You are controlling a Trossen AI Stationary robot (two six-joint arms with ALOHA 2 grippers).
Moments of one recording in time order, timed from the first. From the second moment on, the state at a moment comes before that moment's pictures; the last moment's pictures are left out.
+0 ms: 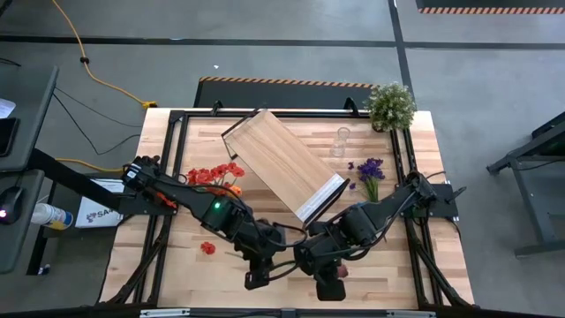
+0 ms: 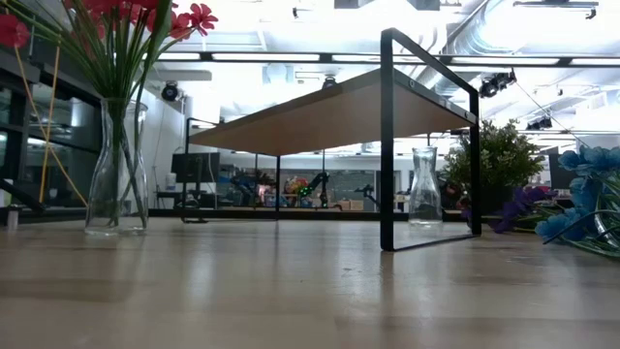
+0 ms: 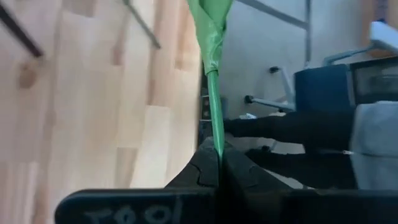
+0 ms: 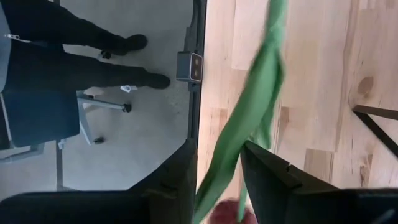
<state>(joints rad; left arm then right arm) -0.48 1.82 1.90 -0.98 0.16 -0.68 0.52 2.07 2.36 -1.41 -0.20 0.55</state>
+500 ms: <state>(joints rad) -0.49 1.82 1.90 -1.05 0.14 -0.68 0.52 2.07 2.36 -1.42 -0.22 0.60</state>
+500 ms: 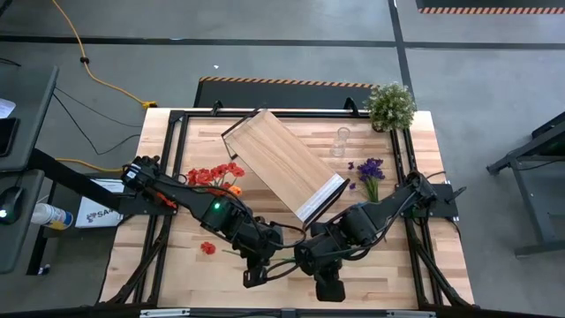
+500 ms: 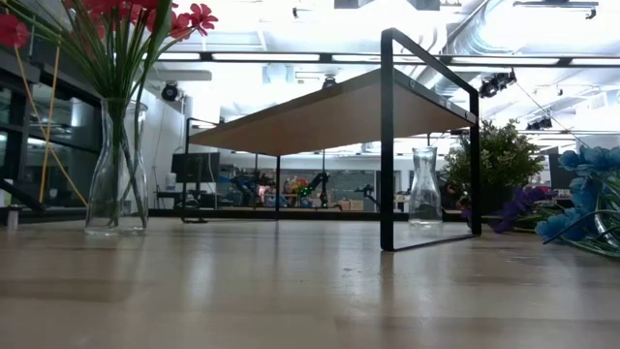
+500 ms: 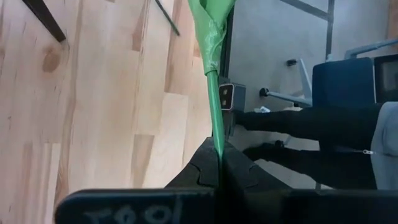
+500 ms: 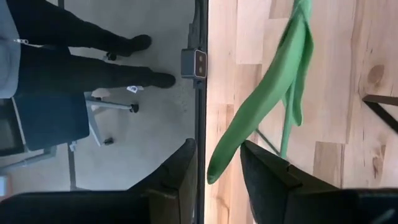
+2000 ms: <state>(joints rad) -0.51 1.82 2.33 -1.37 -0.48 -0.68 0.71 1.69 2.36 -1.41 0.91 0.49</state>
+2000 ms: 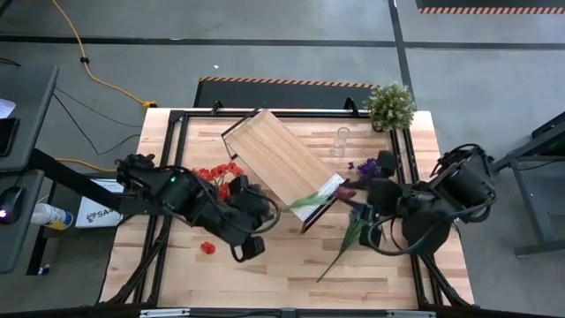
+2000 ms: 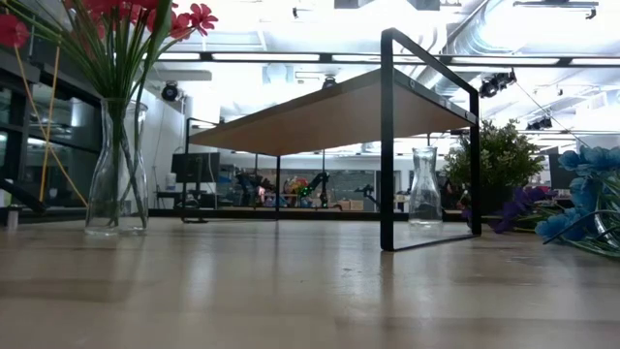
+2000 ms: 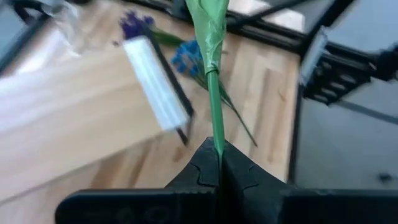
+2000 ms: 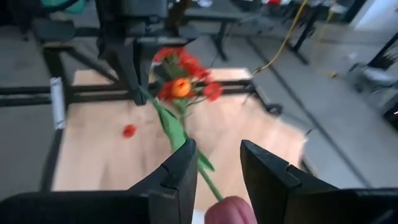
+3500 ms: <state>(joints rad) -0.06 1.71 2.34 -0.66 -0.33 -0.01 0.50 1.52 2.36 -1.57 1.22 0.46</state>
